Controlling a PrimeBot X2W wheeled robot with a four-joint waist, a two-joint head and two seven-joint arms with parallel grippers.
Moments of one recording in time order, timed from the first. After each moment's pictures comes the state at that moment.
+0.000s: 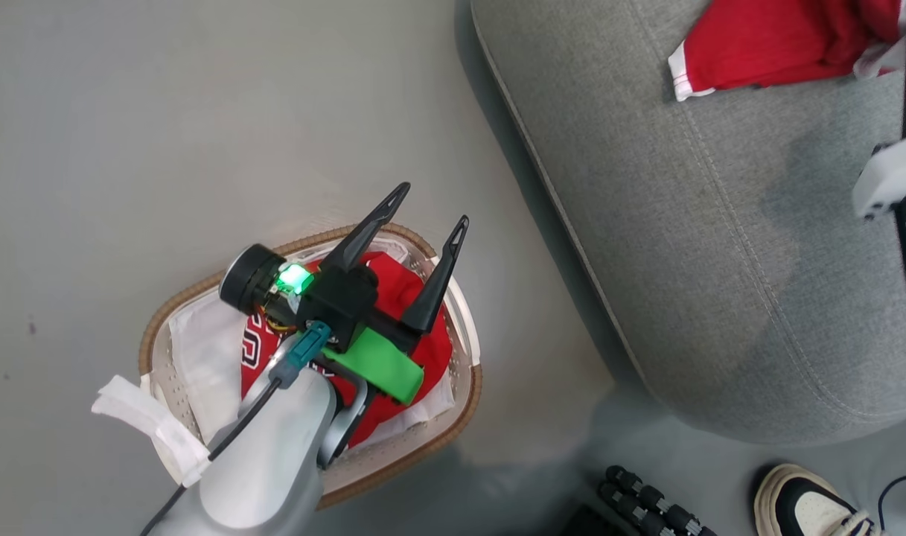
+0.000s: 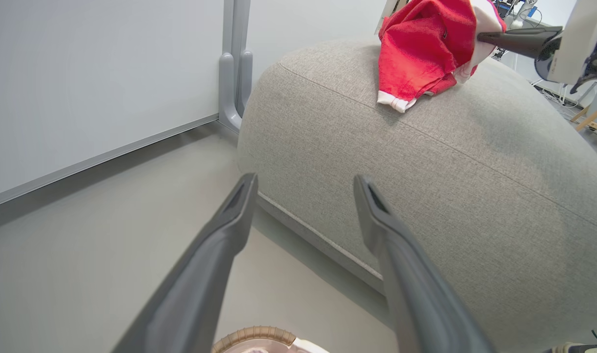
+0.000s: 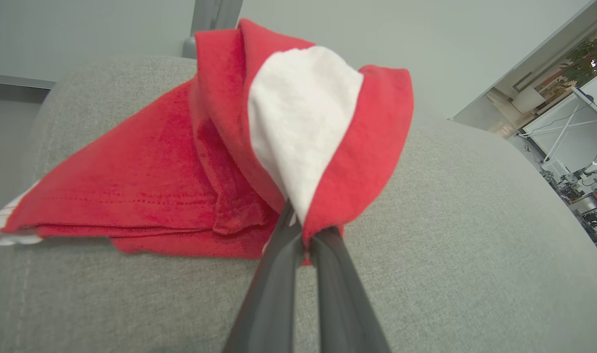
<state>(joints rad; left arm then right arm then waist) -0.52 0.15 -0.60 0.30 -0.23 -0.13 -0.26 -0.80 -0.29 -0.18 0.67 -0.10 0.13 -0.26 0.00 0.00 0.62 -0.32</state>
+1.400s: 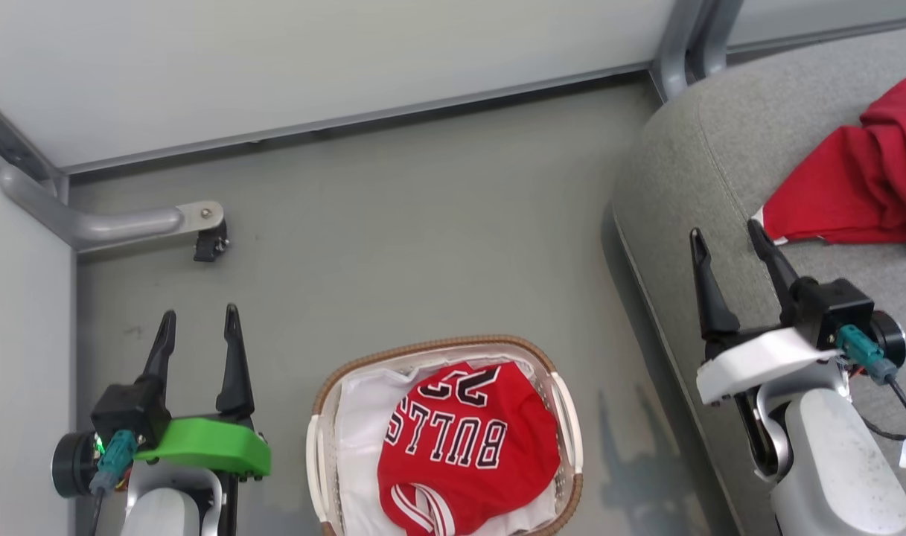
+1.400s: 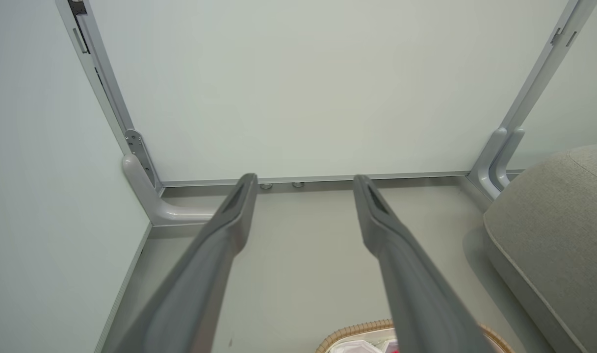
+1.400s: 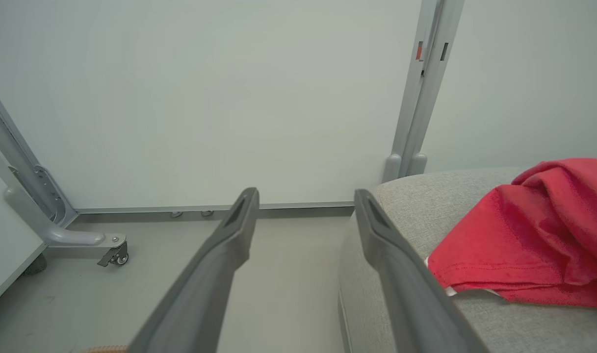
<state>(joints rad) -0.16 0.05 0.01 0.30 -0.17 -0.10 -0.26 -0.32 -0.06 -0.02 0.30 0.11 0.13 -0.26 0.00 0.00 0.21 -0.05</state>
